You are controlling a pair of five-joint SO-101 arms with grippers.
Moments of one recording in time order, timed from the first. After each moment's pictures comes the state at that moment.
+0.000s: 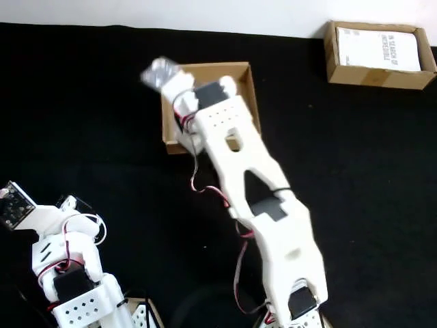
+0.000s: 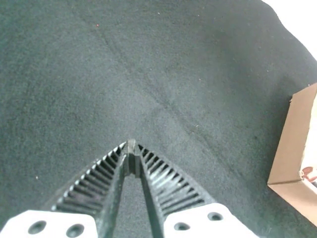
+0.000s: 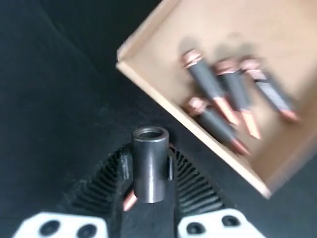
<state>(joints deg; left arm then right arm) -32.5 -103.6 96.1 46.4 25.5 -35.3 33.1 -51.7 95.9 20.0</state>
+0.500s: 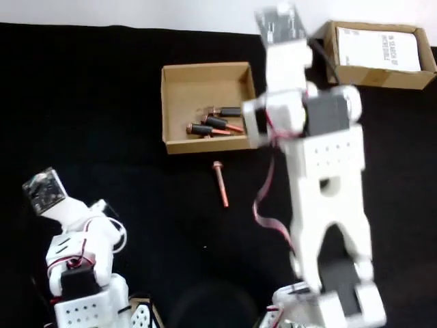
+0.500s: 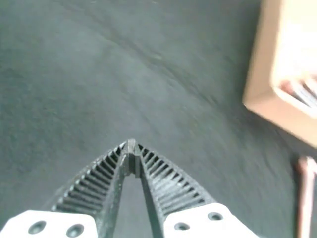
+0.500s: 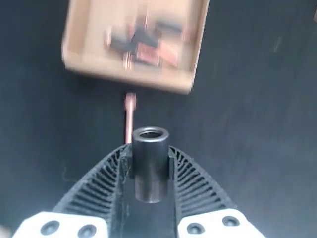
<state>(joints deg) -17.0 -103.6 89.5 62.4 22.9 -21.9 -13.1 -18.0 100.3 2.3</state>
